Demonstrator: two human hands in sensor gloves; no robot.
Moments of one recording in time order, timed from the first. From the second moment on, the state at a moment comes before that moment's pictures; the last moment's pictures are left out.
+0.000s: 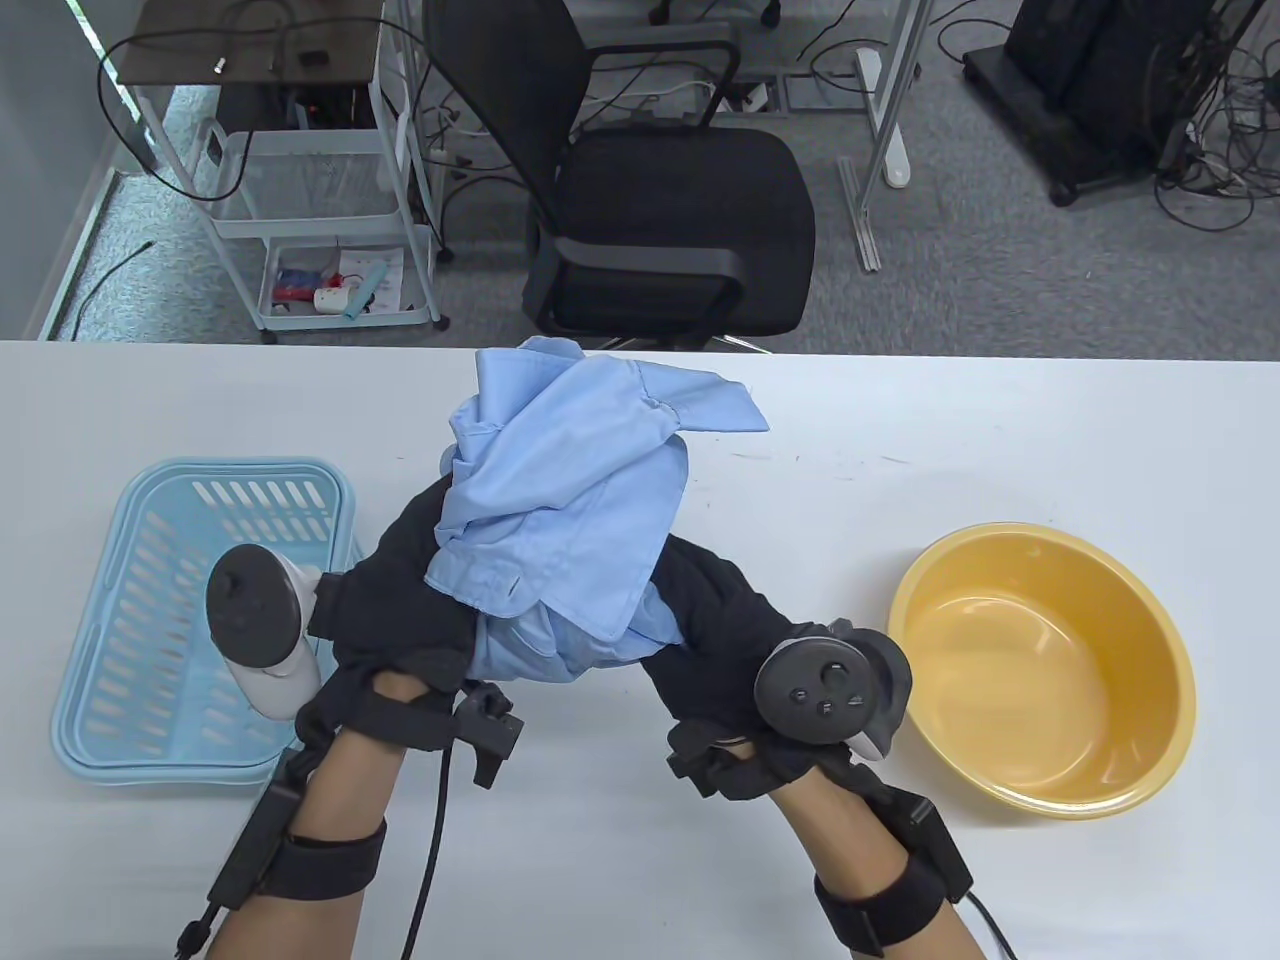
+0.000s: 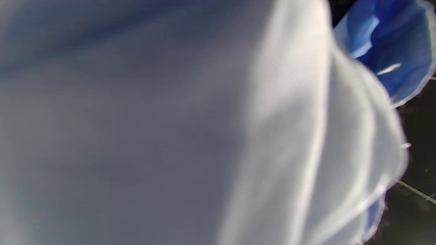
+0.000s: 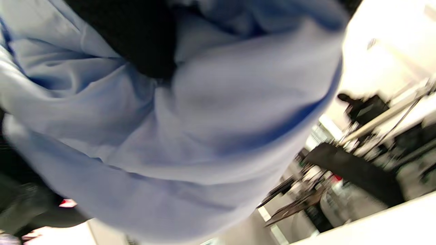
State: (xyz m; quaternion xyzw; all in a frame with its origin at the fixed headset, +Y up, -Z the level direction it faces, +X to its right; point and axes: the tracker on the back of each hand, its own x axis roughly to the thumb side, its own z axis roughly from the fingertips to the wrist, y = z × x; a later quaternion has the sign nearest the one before) left_hand -0.203 -0.547 -0.221 0.09 -0.20 0.67 0.71; right_hand 0.071 -0.598 -0.205 0.27 -0.15 0.84 0.44
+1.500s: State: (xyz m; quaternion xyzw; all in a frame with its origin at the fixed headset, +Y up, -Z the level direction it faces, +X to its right) left_hand -0.192 -0.553 -0.225 0.07 -0.20 0.68 0.70; right_hand 0.046 -0.521 -0.229 0.30 -0.05 0.76 0.57
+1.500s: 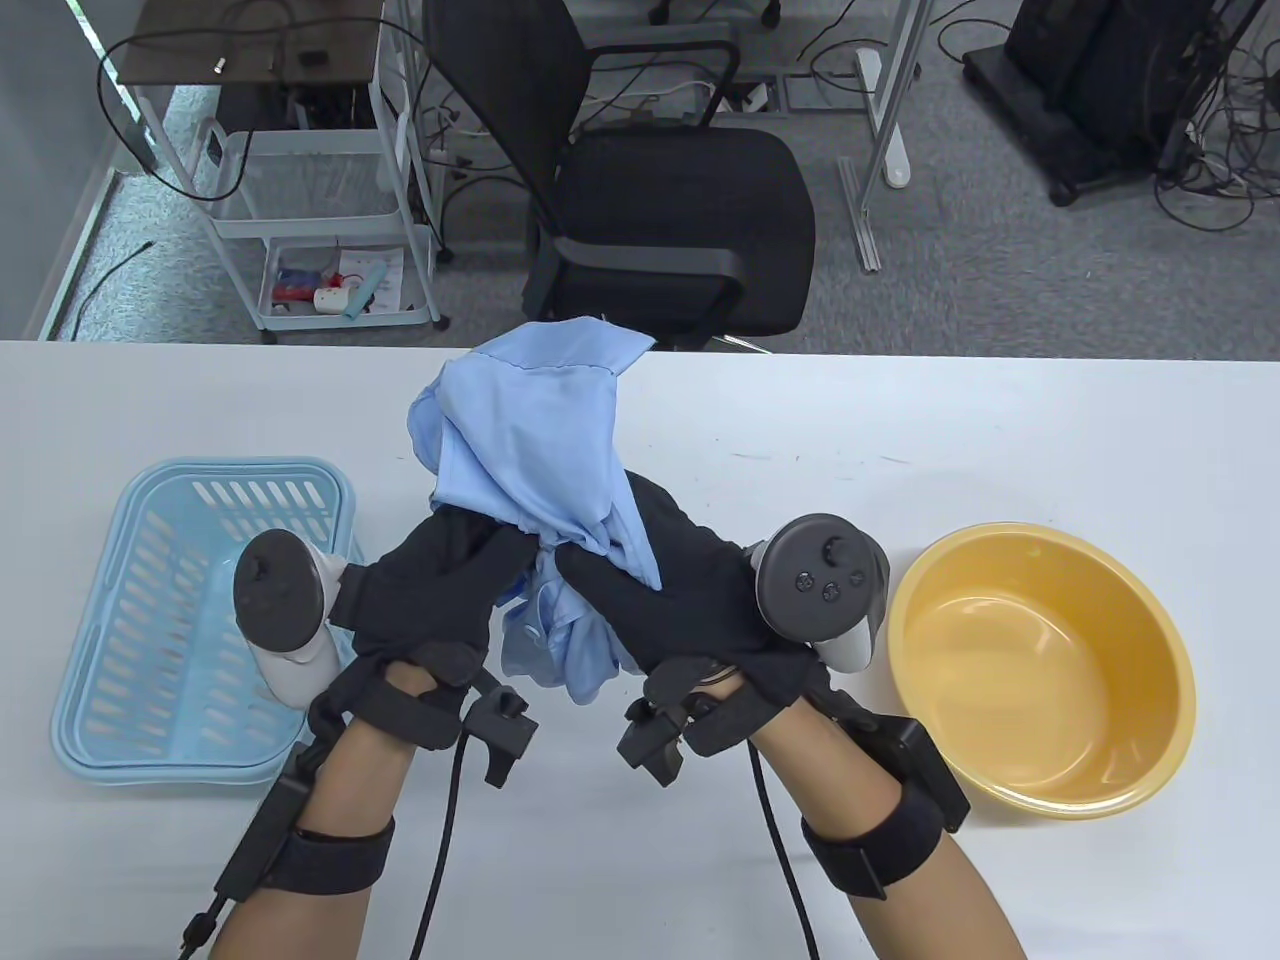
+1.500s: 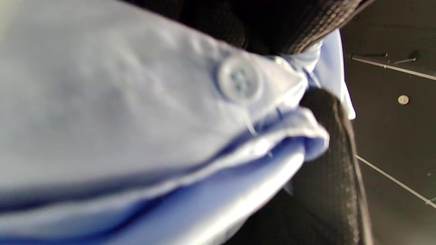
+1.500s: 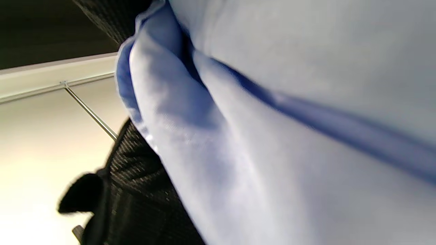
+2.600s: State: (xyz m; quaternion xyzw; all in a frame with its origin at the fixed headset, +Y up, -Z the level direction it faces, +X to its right) left_hand -0.235 -0.633 -0.212 -0.01 -0.20 0.62 0.76; right_hand 0.072 -0.424 -0.253 0.27 -0.07 0.66 0.70
